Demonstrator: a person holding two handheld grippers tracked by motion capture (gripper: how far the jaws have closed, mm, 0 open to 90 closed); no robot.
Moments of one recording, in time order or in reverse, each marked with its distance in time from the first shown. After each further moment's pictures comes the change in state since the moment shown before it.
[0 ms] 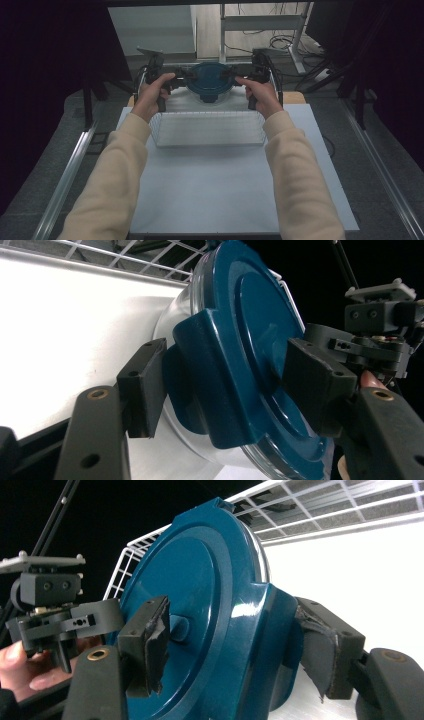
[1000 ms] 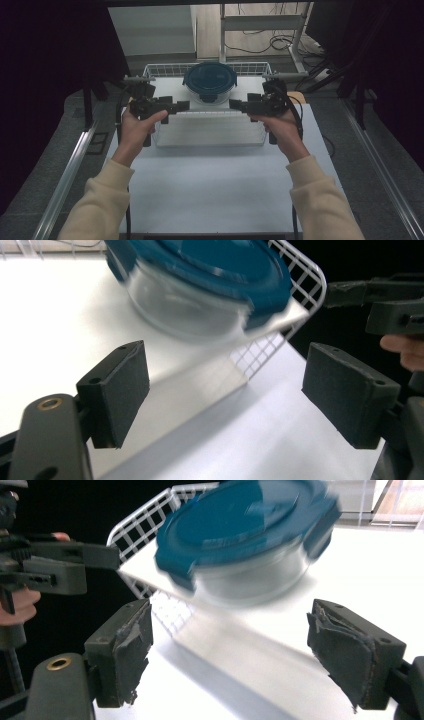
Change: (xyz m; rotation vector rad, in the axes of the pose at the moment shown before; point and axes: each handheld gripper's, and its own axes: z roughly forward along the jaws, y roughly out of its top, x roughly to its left) left arm -0.063 -0.116 -0.055 -0.084 0.228 0.461; right arm 0.031 -0.101 -0.079 -0.112 -0.077 -0.527
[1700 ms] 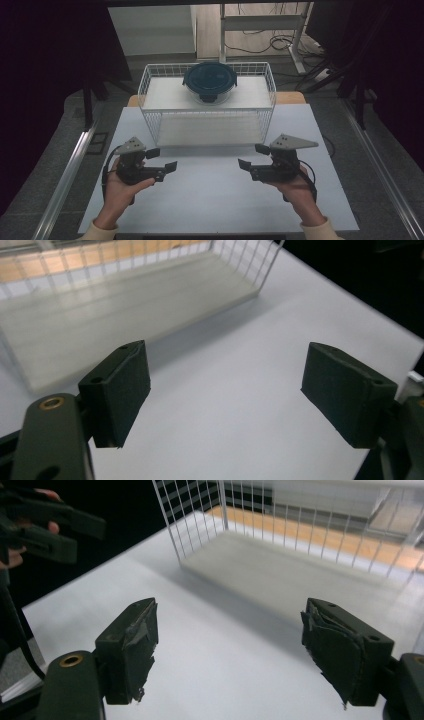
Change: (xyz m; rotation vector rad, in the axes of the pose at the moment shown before) left arm -0.010 -0.140 -0.032 0.068 0.069 0.115; right arm 0.028 -0.133 -0.044 0.020 -0.019 -0.175
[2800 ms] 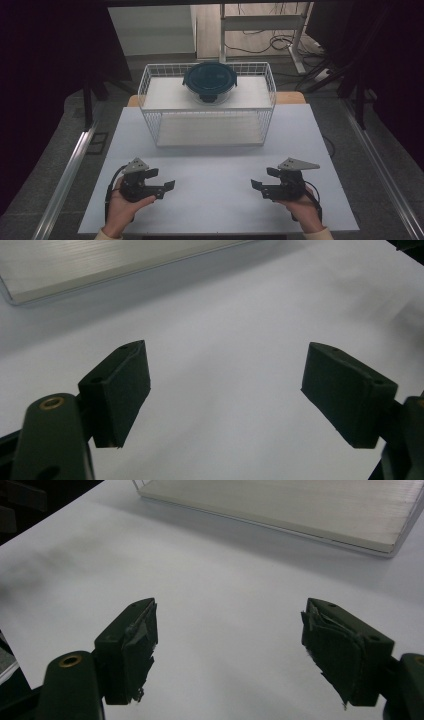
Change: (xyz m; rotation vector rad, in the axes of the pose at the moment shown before) left arm 0.012 -0.052 0.021 0.095 0.035 -0.042; right arm -0.033 -0.080 0.010 0.108 -0.050 0.105
